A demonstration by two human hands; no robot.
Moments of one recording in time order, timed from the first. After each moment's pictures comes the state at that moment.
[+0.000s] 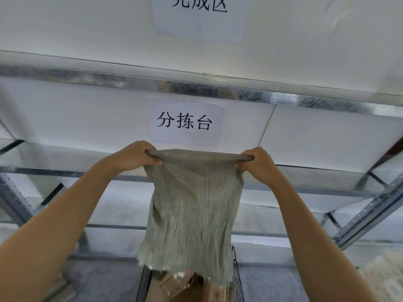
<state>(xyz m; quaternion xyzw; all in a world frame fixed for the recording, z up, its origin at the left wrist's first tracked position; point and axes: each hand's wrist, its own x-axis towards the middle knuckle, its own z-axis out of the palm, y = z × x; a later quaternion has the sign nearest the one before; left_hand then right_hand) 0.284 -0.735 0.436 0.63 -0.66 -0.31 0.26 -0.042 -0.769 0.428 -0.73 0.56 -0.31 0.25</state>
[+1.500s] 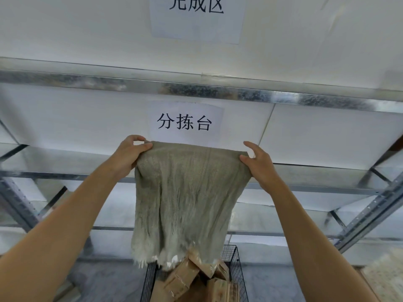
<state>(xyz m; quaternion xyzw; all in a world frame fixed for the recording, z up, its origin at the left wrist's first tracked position) 0.284 -0.740 0.431 0.61 -0.42 -0.44 0.52 -0.043 -0.773 0.411 -0.62 0.56 -0.42 0.34</state>
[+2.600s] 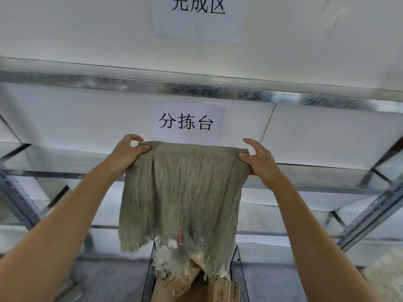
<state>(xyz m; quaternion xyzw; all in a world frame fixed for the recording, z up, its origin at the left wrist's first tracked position) 0.289 -0.724 0.435 0.65 -0.47 -0.37 0.47 -0.038 -0.760 0.428 -0.61 0.54 -0.42 0.41</state>
